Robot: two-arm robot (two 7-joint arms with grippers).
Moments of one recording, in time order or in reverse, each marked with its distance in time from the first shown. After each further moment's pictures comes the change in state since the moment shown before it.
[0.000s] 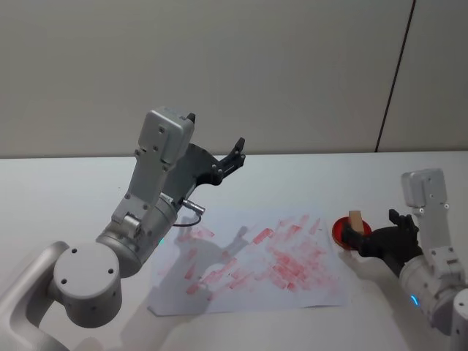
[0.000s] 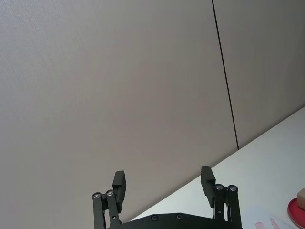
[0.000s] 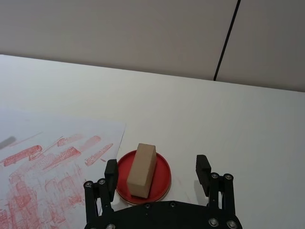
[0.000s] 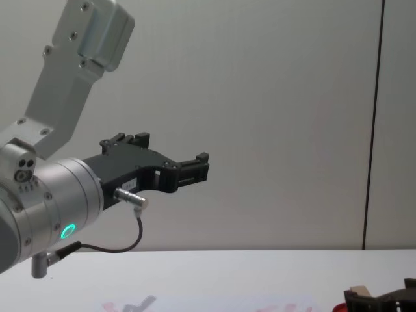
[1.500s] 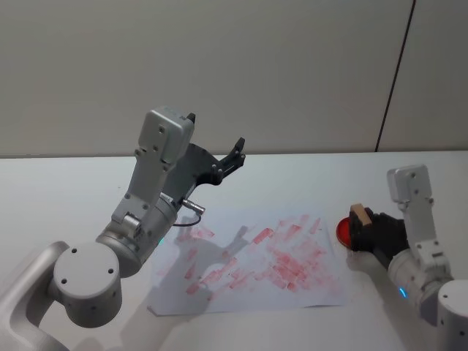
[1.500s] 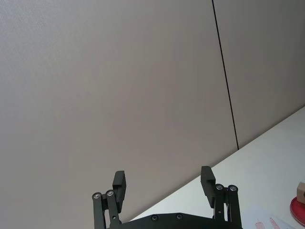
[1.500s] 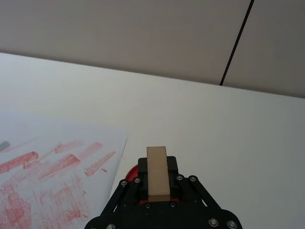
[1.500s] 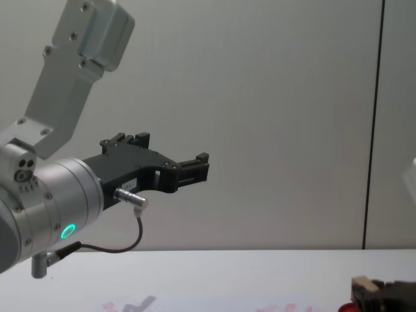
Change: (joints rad) left arm 0.000 0.000 0.000 0.000 0.000 0.000 0.000; right arm 0.058 -0.042 -0.010 0.094 -0.055 -0.029 0.014
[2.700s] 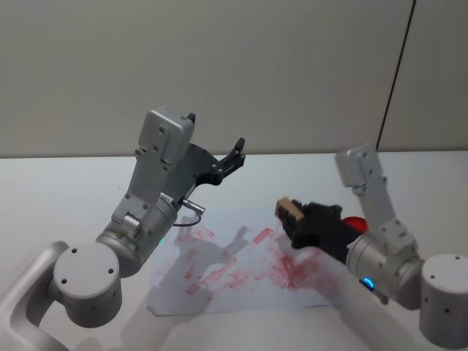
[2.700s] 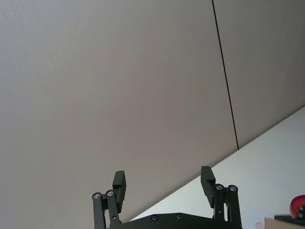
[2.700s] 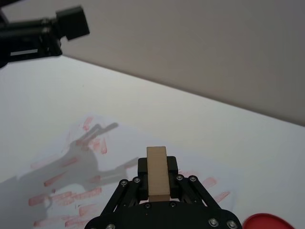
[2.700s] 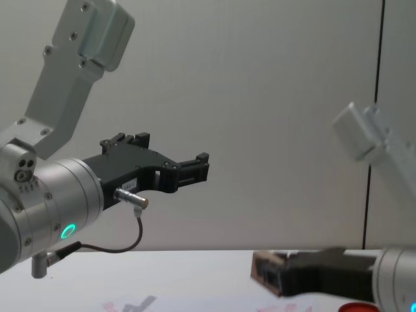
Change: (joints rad) left arm 0.000 0.000 0.000 0.000 0.000 0.000 0.000; right arm 0.044 -0.020 -0.046 -0.086 0.006 0.067 0.334
